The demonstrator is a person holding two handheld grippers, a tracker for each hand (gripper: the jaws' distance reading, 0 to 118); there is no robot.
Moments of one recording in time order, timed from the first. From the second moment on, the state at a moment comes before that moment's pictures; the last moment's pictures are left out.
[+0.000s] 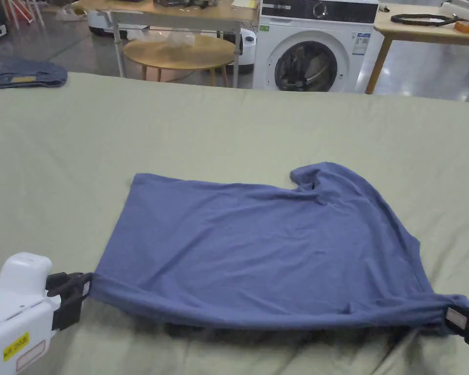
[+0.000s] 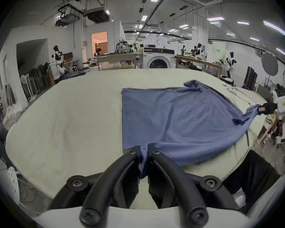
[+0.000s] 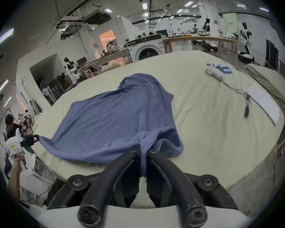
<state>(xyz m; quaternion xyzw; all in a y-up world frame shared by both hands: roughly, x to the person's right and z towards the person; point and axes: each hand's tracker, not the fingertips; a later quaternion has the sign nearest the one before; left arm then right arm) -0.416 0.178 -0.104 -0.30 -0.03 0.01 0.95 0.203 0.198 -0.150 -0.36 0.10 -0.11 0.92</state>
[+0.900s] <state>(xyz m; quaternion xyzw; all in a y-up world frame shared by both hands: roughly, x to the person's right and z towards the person) -0.433 0.130 -0.323 -0.45 0.01 0.01 0.89 0.164 0.172 -0.368 -0.49 0.06 -0.04 0.87</state>
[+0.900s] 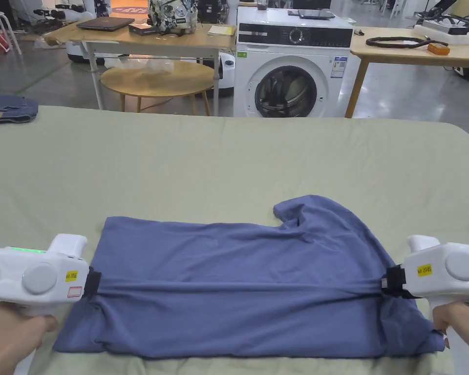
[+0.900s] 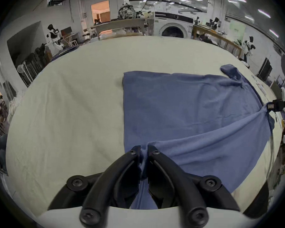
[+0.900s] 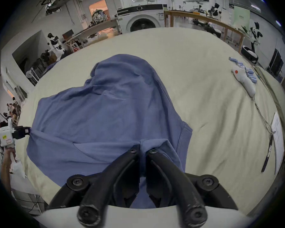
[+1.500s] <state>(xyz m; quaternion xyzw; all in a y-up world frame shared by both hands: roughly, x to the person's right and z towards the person) -0.341 0.283 -0.259 -0.19 0.08 0.00 0.98 0.100 0.295 -0.293 -0.17 0.03 0.03 0.98</state>
